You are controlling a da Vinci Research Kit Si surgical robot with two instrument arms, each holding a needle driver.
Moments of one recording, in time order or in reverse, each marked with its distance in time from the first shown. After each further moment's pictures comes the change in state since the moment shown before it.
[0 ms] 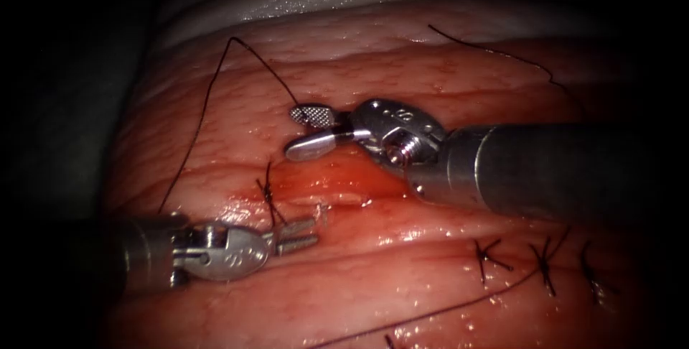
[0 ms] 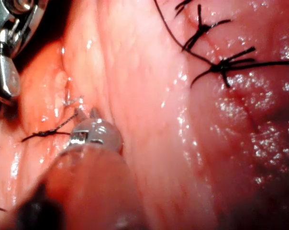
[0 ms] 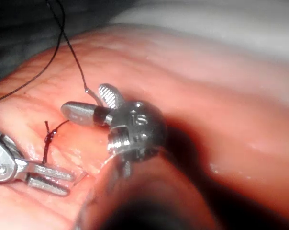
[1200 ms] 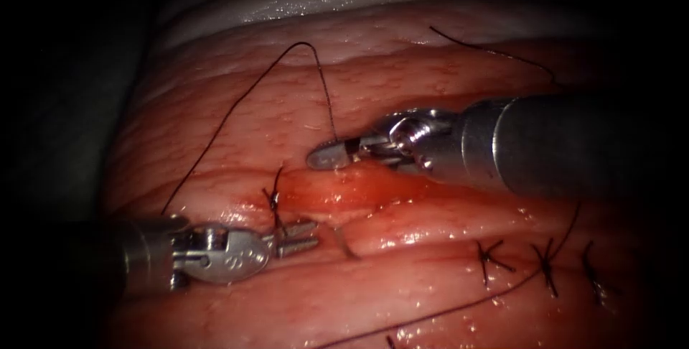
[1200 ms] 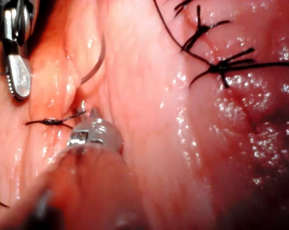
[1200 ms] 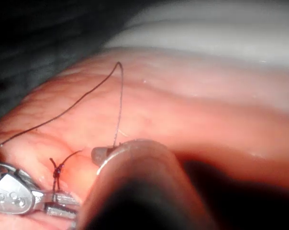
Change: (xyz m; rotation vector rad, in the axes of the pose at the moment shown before) right arm -0.002 -0.004 -0.003 0.001 -0.460 0.487; left arm 0.000 0.000 0.000 -0.001 -0.001 0.024
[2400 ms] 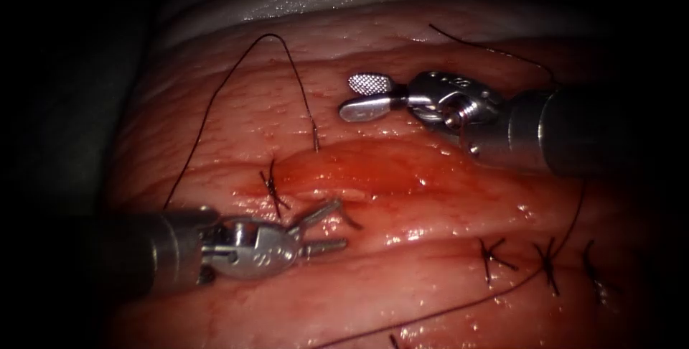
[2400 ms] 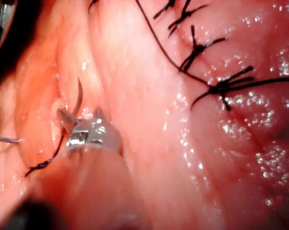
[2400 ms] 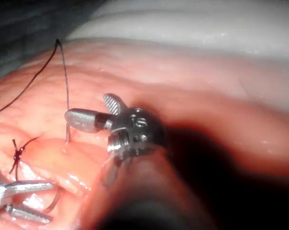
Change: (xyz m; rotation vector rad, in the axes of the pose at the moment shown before) right arm 0.005 0.006 -0.004 -0.019 0.395 -0.275; left arm 0.003 -0.001 0.003 0.079 0.065 0.081
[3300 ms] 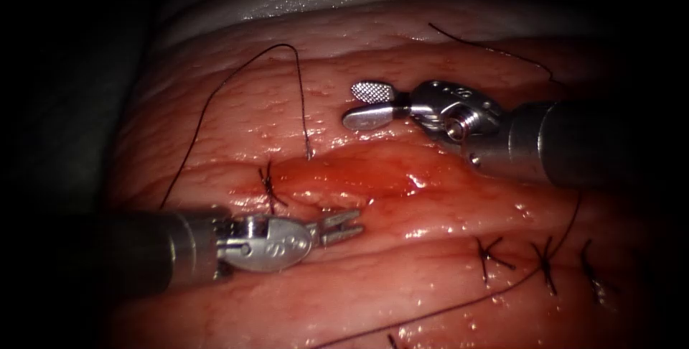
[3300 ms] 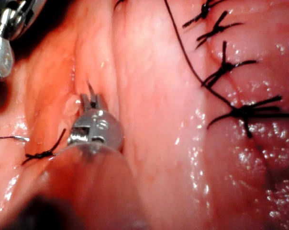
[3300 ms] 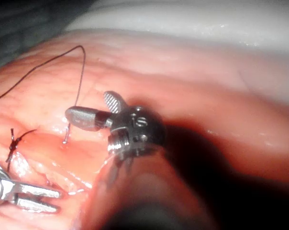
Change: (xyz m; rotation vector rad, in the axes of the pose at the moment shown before) right arm -0.001 0.001 0.000 -0.008 0.003 -0.010; left arm 0.001 0.000 0.000 -0.160 0.136 -0.334
